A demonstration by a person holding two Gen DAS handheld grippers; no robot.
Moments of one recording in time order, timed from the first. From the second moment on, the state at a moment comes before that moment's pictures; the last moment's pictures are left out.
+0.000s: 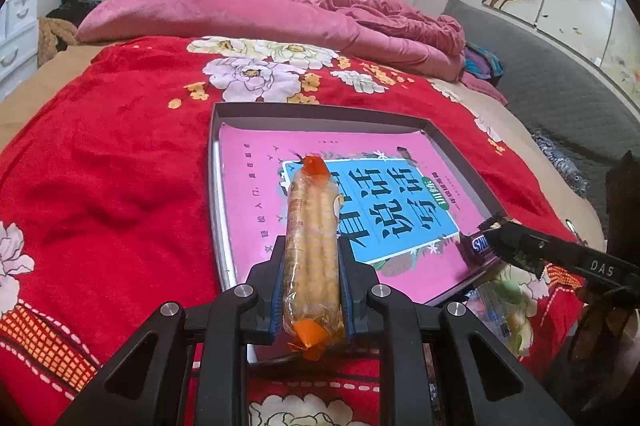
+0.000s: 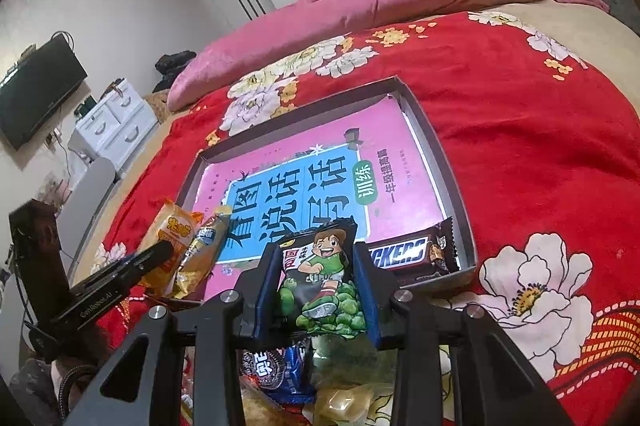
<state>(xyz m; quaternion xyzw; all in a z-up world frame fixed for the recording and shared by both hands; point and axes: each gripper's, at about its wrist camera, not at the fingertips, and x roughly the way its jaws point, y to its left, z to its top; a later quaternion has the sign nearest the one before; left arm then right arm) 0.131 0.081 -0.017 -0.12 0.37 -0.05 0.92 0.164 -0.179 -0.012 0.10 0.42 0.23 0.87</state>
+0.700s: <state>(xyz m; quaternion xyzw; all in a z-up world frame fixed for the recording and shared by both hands) 0.144 0.082 -0.029 -0.15 0.38 -0.08 0.91 0.176 -0.160 -0.022 0.05 0.42 0.23 0.88</state>
